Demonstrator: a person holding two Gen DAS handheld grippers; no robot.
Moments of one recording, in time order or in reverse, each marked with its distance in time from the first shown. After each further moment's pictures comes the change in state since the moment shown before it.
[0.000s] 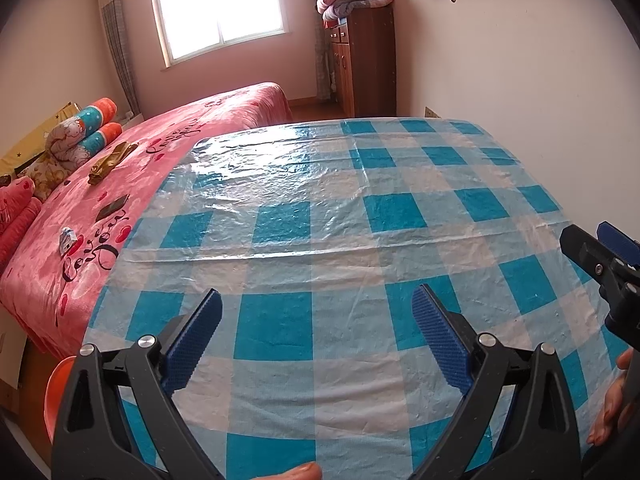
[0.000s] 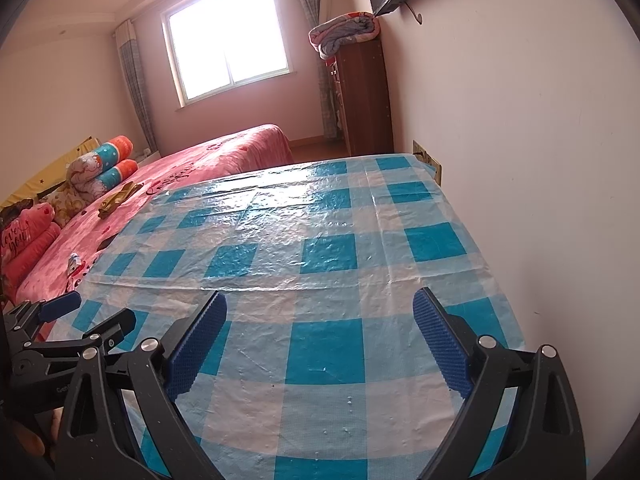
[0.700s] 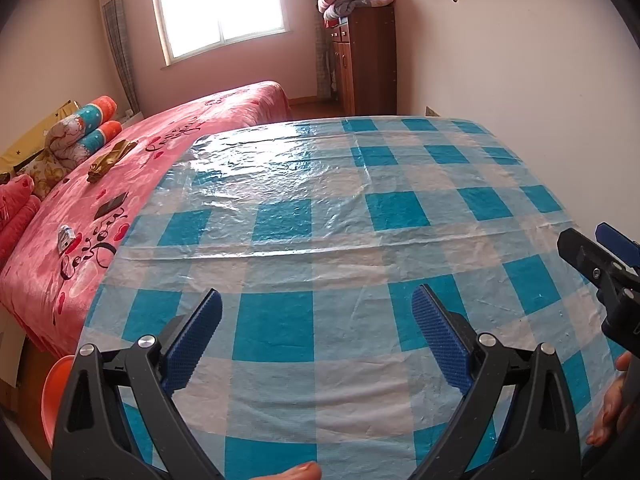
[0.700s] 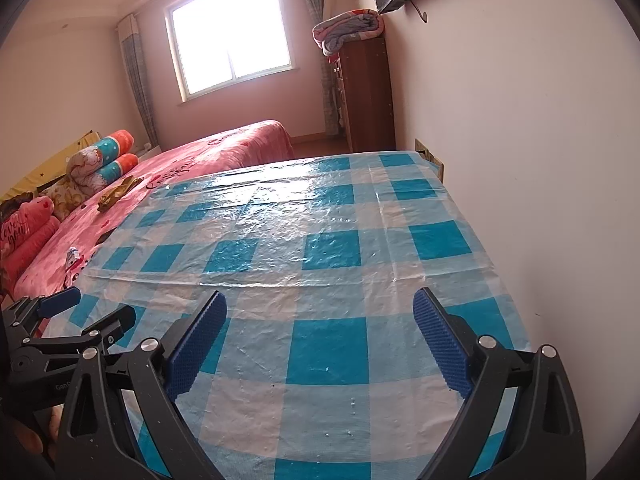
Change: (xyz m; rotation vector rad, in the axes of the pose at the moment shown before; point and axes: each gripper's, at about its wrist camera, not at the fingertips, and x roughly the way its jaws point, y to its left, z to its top) left arm 0.007 0.004 -0.003 -0.006 0.003 -0.003; right arm 0.007 0.002 -0.002 -0.014 0.007 0.004
